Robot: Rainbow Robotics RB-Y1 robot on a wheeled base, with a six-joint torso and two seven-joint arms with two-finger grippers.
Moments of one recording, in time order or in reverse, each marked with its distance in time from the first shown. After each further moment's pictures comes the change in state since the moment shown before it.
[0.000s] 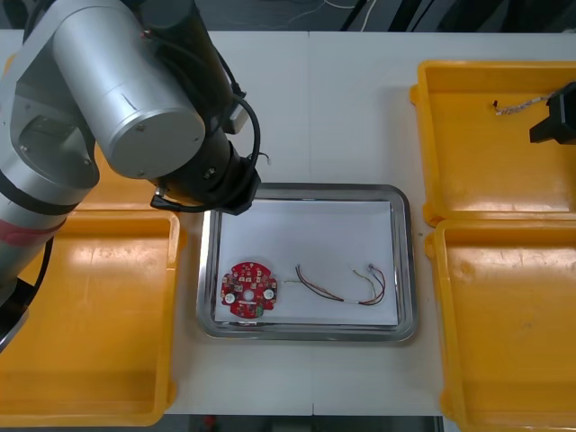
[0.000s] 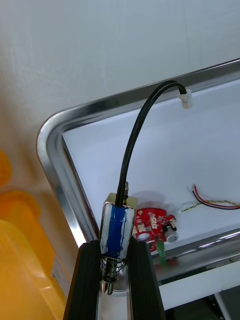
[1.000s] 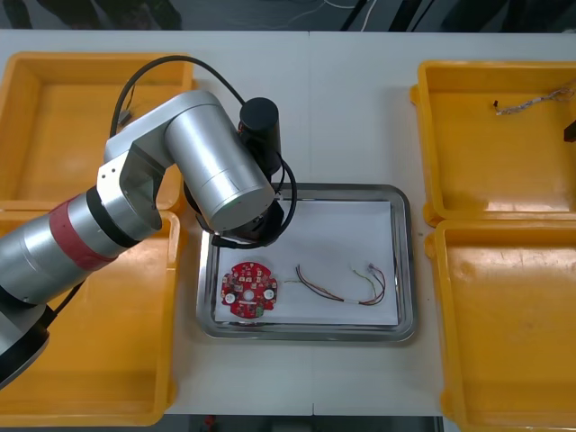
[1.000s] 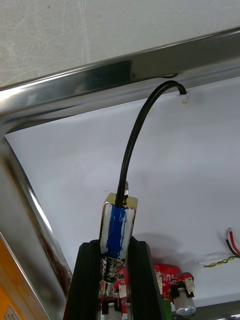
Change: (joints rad) right arm -0.113 0.001 -0.023 0.293 0.188 -0.003 0.063; left arm -0.003 -0.055 -0.258 0.244 -0.142 -0.218 0.060
